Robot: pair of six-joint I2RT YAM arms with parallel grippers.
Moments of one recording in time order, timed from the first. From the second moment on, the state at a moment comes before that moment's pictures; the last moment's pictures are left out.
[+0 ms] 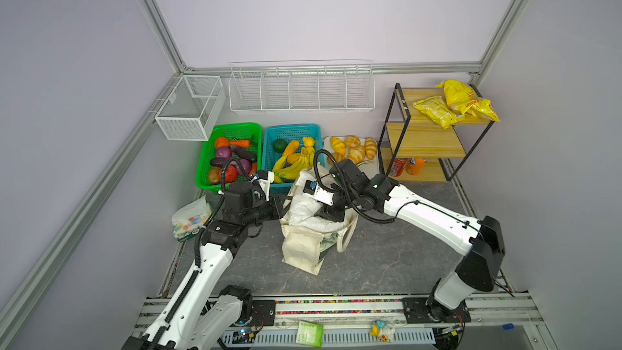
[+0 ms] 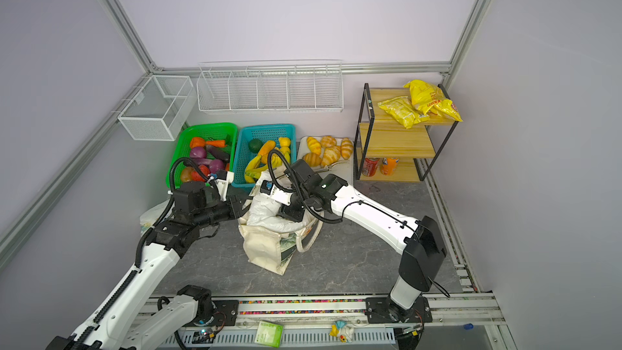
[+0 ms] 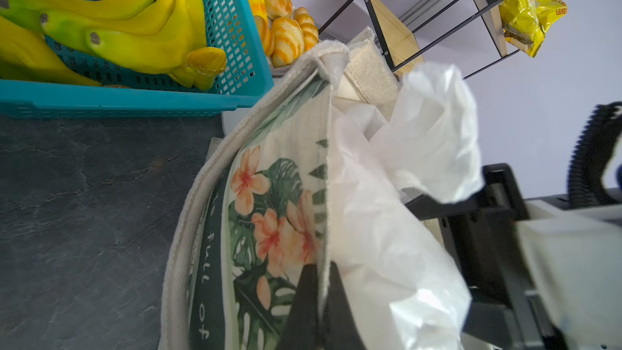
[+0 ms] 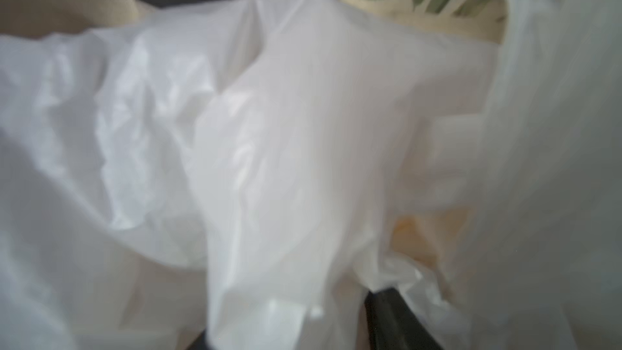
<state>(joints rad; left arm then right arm) -0.29 0.91 0.78 -0.37 0.57 -0.55 0.89 1.68 1.50 -0.74 -0.27 -0.42</state>
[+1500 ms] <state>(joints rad) -0.29 0.89 0.77 -0.38 0.52 -0.53 0.86 1.76 1.42 -0.47 -0.23 -0.18</state>
